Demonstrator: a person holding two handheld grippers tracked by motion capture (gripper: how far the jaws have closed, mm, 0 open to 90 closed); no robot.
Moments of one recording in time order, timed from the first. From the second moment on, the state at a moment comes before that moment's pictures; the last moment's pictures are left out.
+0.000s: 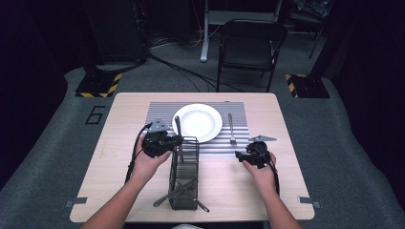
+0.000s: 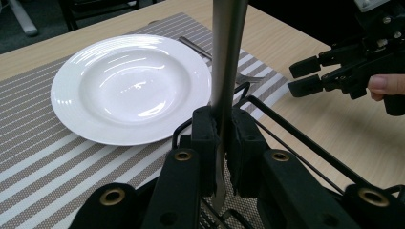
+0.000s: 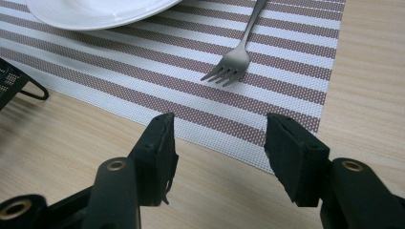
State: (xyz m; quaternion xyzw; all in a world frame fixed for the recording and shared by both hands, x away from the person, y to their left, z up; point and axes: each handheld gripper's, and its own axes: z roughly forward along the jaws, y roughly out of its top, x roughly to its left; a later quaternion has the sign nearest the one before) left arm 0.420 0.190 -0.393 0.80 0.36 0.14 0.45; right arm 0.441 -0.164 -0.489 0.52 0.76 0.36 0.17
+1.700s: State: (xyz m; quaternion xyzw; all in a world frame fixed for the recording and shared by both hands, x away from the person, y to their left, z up) left arm 0.407 0.200 -0.292 0.80 0.33 0.16 0.47; right arm 0.441 -0.166 -0.490 0.52 0.75 0.37 0.16
